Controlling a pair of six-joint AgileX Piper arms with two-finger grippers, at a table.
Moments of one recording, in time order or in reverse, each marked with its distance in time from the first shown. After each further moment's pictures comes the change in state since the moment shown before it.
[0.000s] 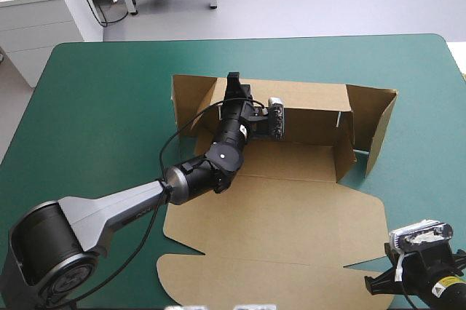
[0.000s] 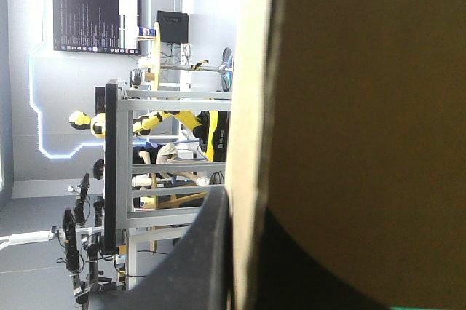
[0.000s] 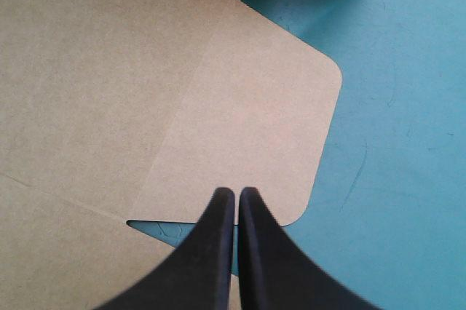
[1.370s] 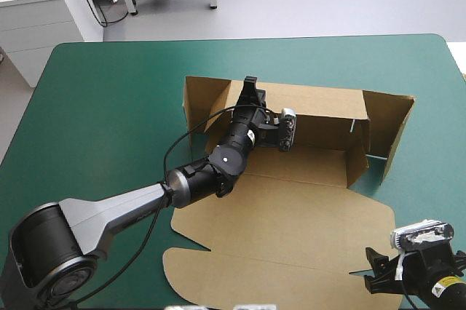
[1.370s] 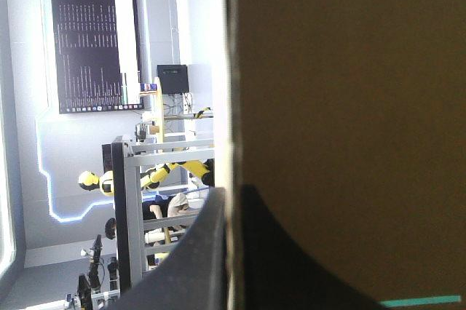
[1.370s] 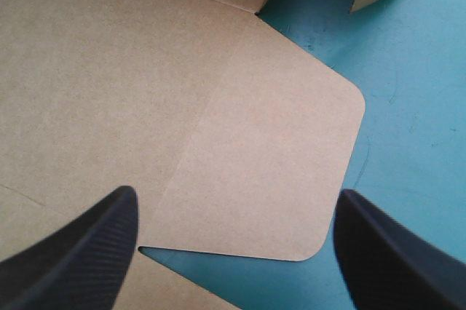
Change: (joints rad) left arm -0.026 0.000 -0.001 0.015 -0.106 0.093; right arm 0.000 0.000 0.000 0.005 0.000 0.023
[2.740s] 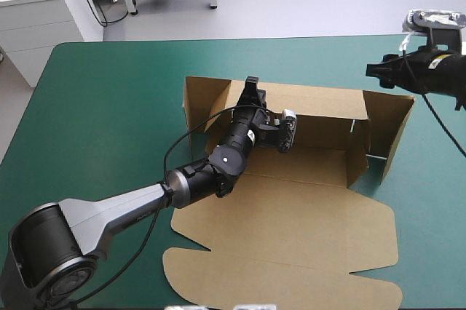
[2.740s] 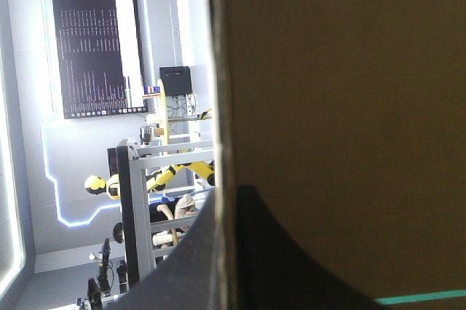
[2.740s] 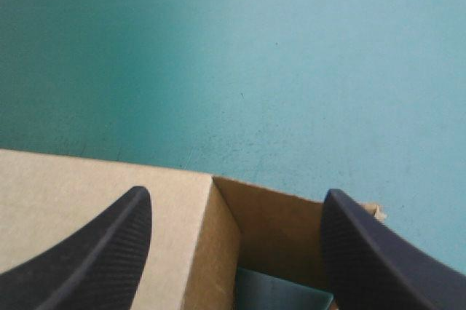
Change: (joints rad) left arm -0.002 -0.001 0.000 0.000 0.000 0.039; right arm -0.035 1.089 -1.096 -0.070 -0.071 0.243
